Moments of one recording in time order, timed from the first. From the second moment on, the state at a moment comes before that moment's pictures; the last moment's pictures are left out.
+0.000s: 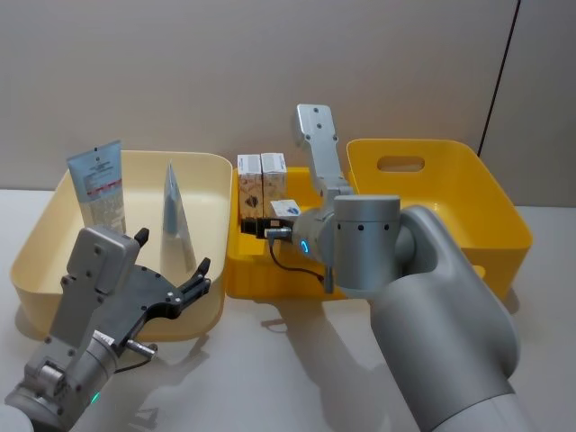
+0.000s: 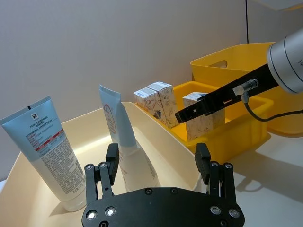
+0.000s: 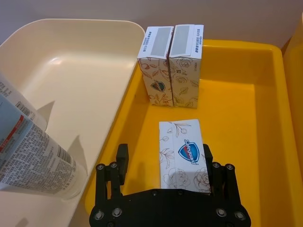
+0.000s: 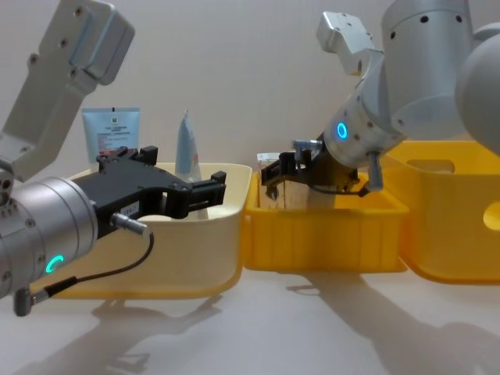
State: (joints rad) left arm -0.24 0.38 0.45 -1.63 -0.20 0.01 -0.01; right arm 0.72 -0.14 -0.26 -1.10 0.24 0.79 -0.15
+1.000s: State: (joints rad) left arm -0.24 0.38 0.45 -1.63 -0.20 0.01 -0.01; right arm 0.73 -0.15 -0.26 -1.07 0.23 0.77 -0.15
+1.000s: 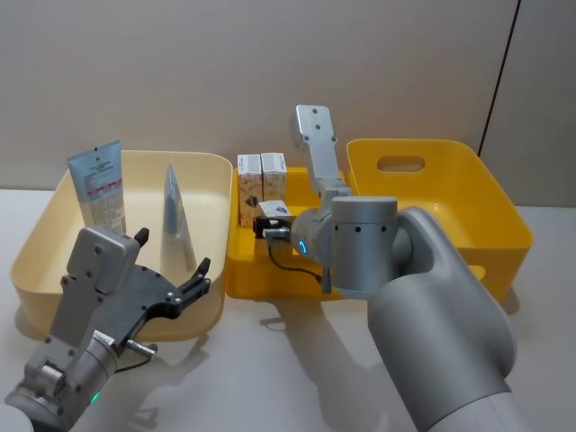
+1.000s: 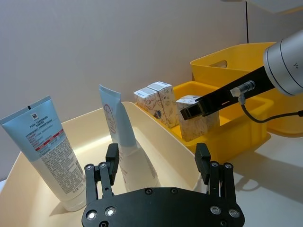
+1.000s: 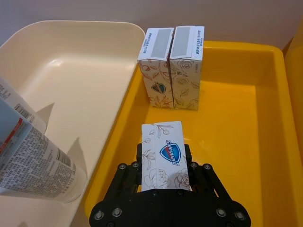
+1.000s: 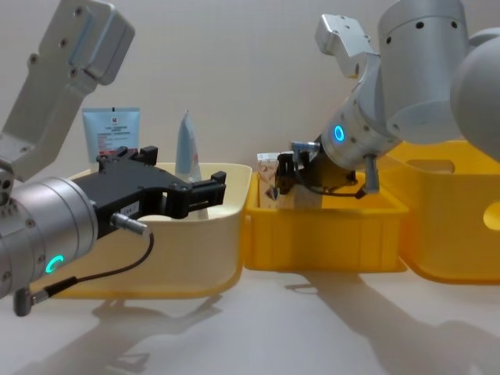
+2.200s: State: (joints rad) left arm -0.24 0.38 0.45 -1.63 -0.20 0.01 -0.01; right arm 0.68 -0.07 -0.21 -1.37 0.17 0.61 -0.13
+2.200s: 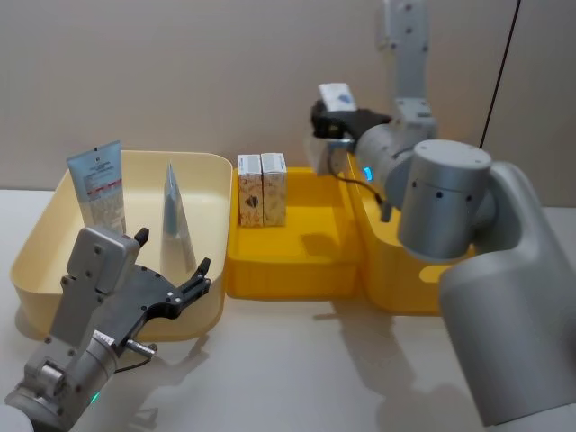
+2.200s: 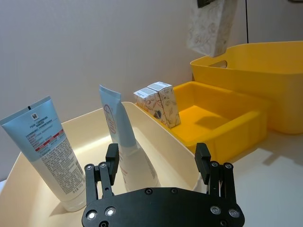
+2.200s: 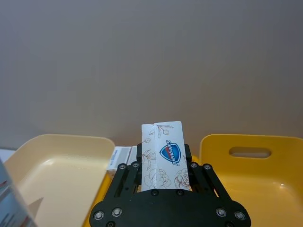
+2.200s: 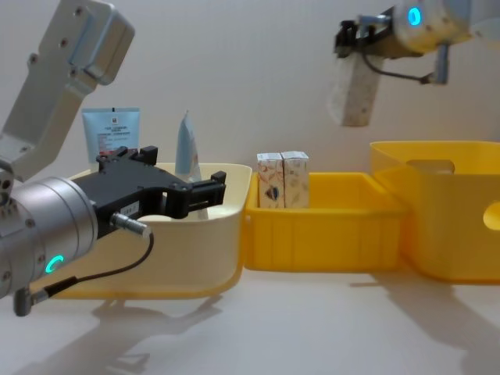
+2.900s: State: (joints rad) left arm -0.24 0.38 0.45 -1.63 -0.20 0.01 -0.01; right arm 0.67 0.01 -0.11 -1.41 0.09 0.56 -0.26
